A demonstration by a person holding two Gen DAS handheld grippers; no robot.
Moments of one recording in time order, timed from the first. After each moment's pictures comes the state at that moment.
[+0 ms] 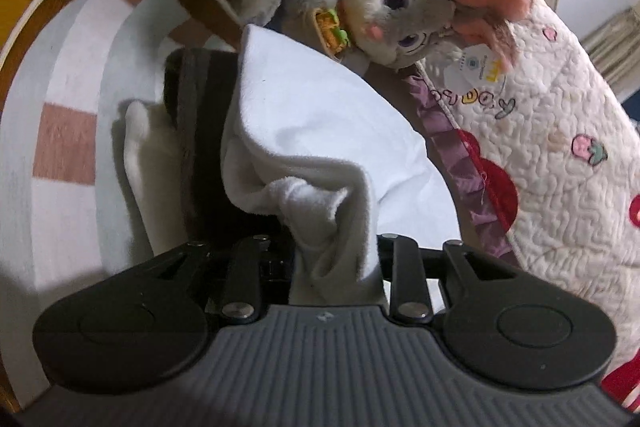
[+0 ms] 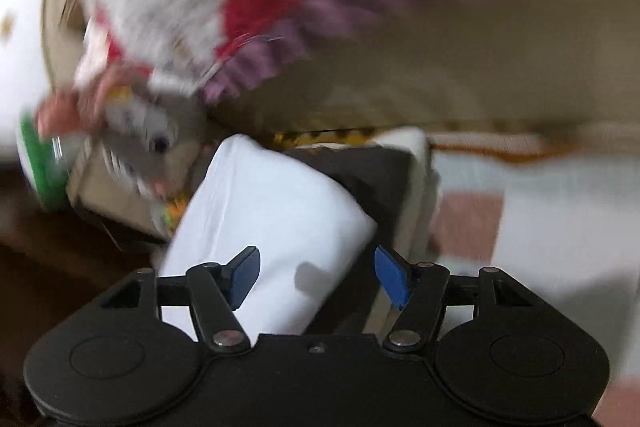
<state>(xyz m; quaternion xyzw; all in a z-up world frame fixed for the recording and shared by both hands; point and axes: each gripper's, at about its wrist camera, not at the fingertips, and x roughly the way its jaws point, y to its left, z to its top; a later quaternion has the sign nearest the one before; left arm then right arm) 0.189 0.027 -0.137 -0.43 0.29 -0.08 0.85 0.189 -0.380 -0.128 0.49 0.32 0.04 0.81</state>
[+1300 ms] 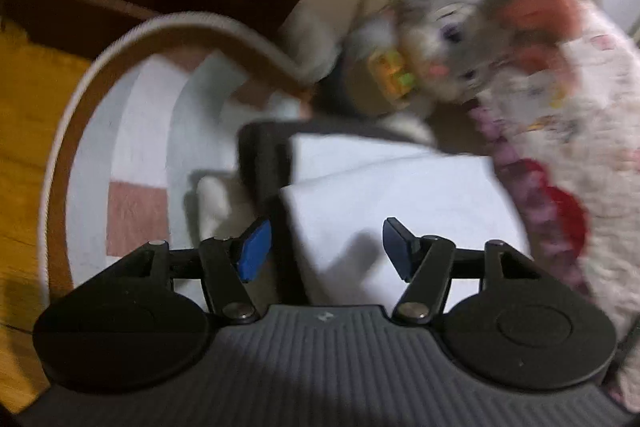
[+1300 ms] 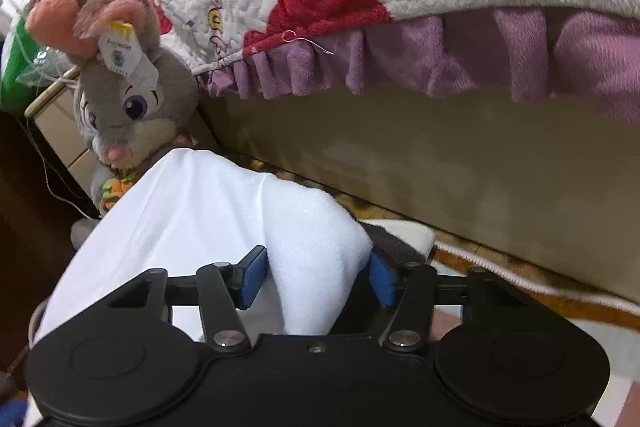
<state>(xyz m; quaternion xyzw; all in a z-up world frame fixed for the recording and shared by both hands) 0.218 0.048 -0.135 -0.36 0.30 0.04 0.88 0.273 -0.333 -0.106 0.23 0.30 0.01 0.92</state>
